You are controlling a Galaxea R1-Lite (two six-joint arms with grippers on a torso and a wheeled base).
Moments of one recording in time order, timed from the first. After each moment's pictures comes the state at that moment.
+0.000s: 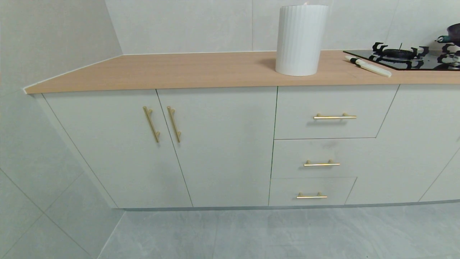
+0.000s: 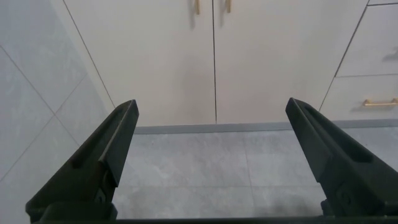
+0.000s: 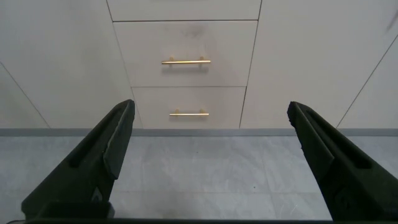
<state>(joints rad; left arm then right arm) 0.01 0.00 0.00 0.00 0.02 0.06 0.00 0.00 0.00 0.00 0.01 -0.01</state>
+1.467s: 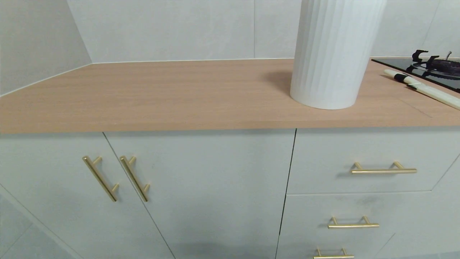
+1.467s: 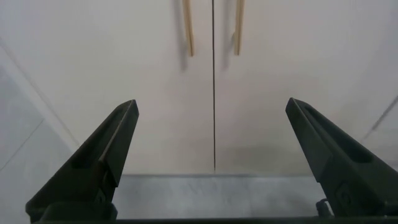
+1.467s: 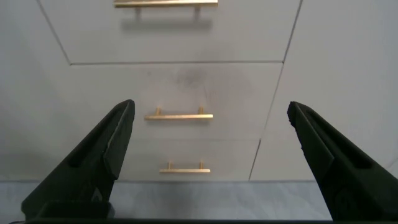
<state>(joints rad) 0.01 0.00 0.00 0.00 0.02 0.04 0.00 0.00 0.00 0.00 0.00 0.00</state>
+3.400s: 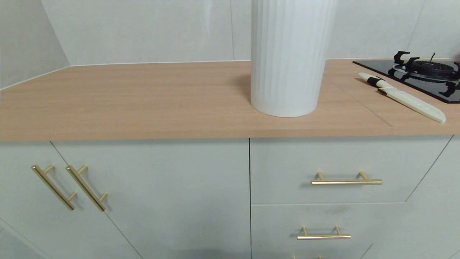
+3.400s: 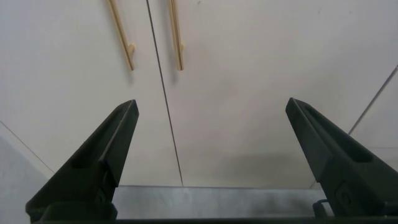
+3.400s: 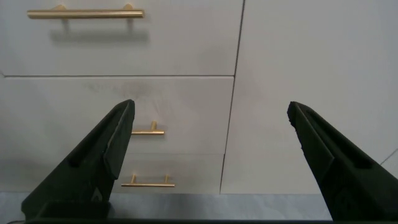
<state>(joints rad) 0.01 0.00 0.00 0.00 0.02 0.02 0.00 0.00 0.00 0.00 0.00 0.00</state>
